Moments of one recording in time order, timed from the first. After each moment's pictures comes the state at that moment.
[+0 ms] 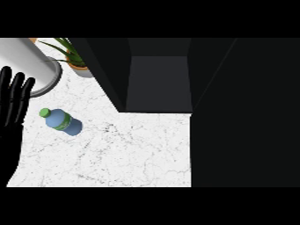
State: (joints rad) left arm -0.02 0.12 0.00 -2.10 0.02 -0.03 -0.03; right arm -0.03 -0.11 0.01 -2.10 0.05 0.00 0.01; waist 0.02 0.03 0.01
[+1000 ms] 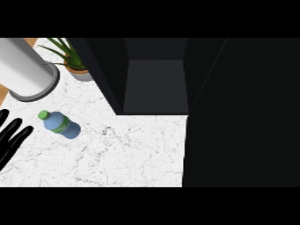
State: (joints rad) left arm 0.22 0.30 0.12 -2.30 0.73 -0.28 0.35; right arm 0.33 -0.15 0.01 -2.39 -0.29 0.17 0.22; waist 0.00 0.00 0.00
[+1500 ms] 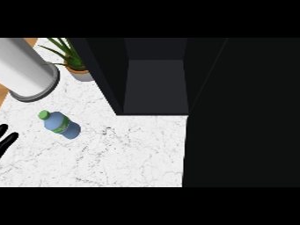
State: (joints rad) left arm 0.28 0.33 0.21 -2.33 0.78 -0.26 0.43; right arm 0.39 -0.15 -0.04 -2.41 -0.31 0.21 0.23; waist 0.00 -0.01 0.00
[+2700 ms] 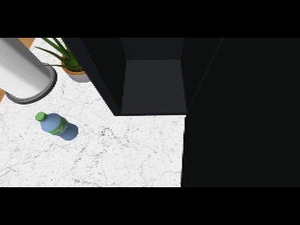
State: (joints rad) left arm 0.30 0.33 0.40 -2.24 0.82 -0.30 0.42; right arm 0.48 -0.15 -0.14 -2.40 -0.38 0.32 0.17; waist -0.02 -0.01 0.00
